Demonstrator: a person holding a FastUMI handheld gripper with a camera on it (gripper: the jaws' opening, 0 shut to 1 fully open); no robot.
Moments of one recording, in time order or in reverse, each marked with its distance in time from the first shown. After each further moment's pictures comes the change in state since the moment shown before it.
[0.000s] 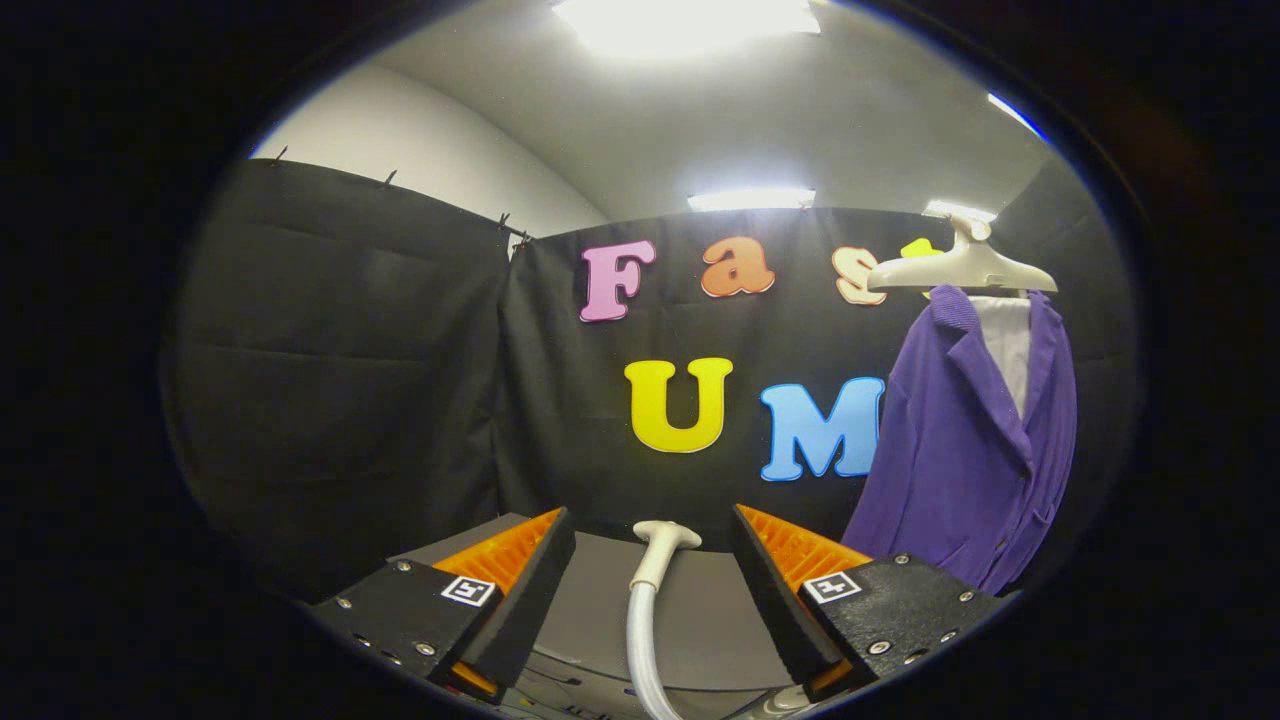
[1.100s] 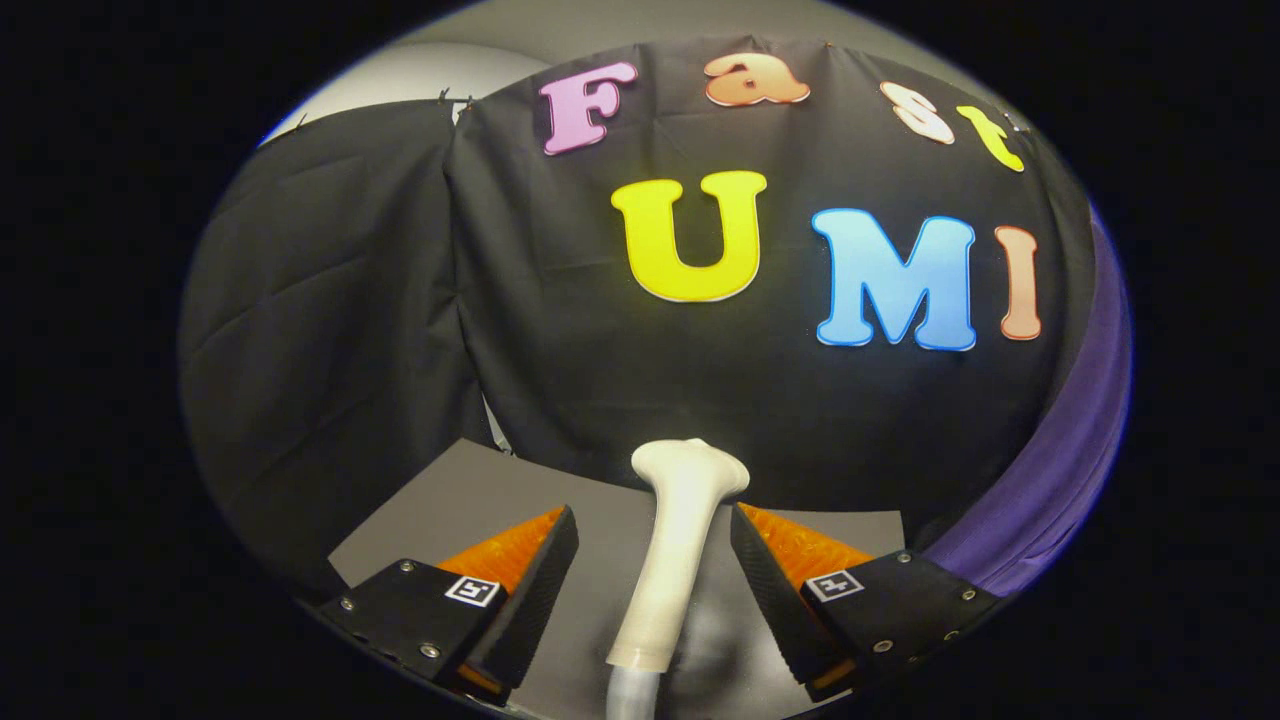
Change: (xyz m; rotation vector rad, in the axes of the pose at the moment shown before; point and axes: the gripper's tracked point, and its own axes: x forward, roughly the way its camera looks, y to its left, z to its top) arm 0.201 -0.005 -0.132 0.120 0.568 0.037
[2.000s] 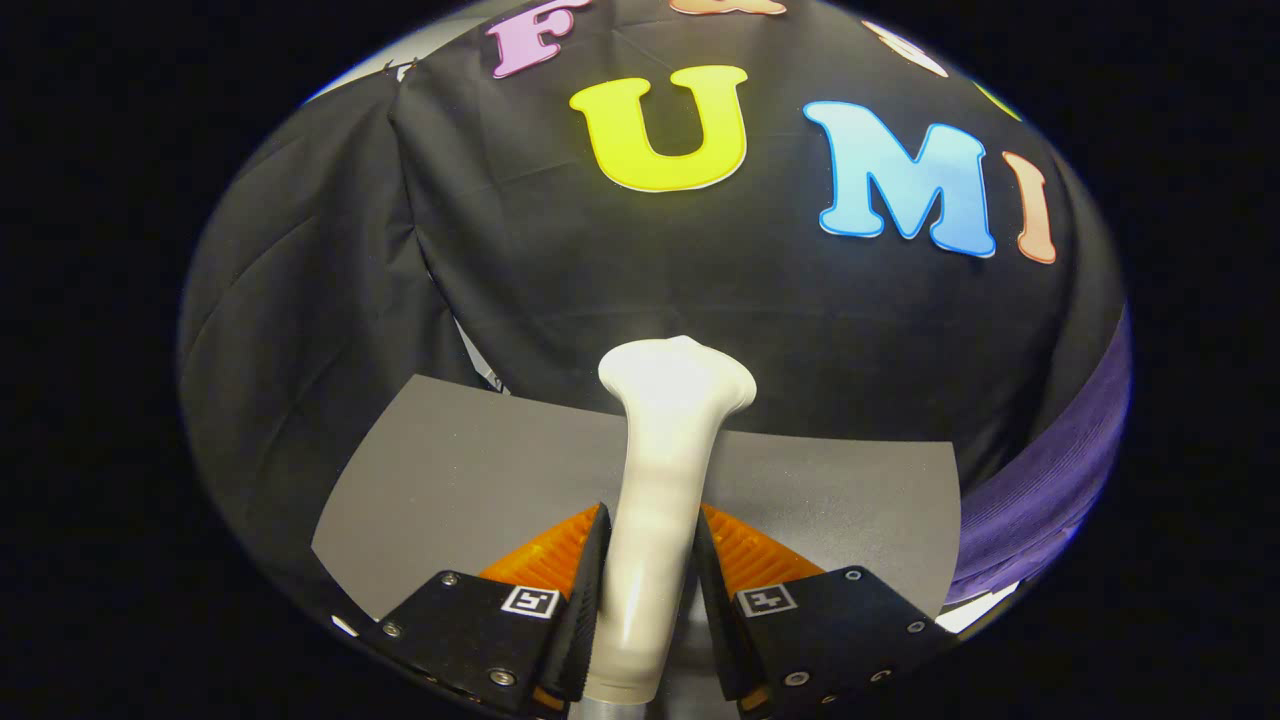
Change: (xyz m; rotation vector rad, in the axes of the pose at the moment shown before) arm 0.039 -0.012 -0.046 0.090 0.246 -0.006
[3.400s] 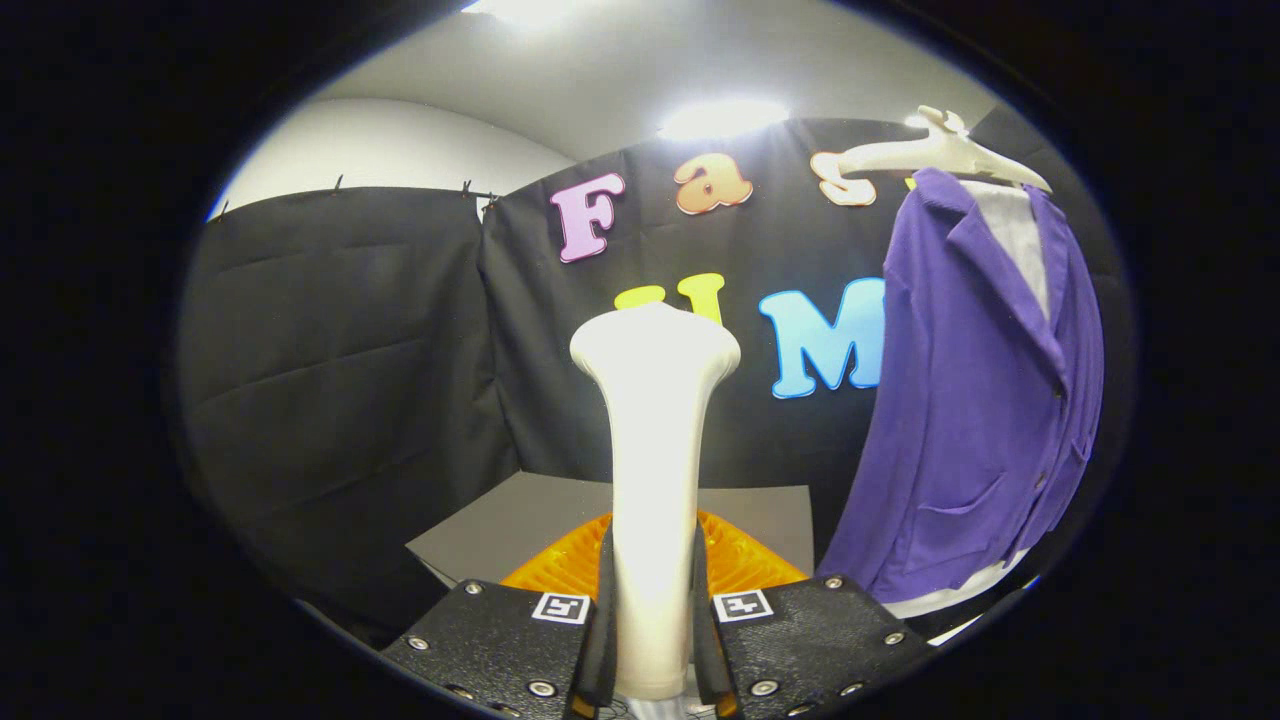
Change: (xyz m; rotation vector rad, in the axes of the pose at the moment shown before) arm -0.292 -0.014 -0.064 -0.060 -0.640 0.024
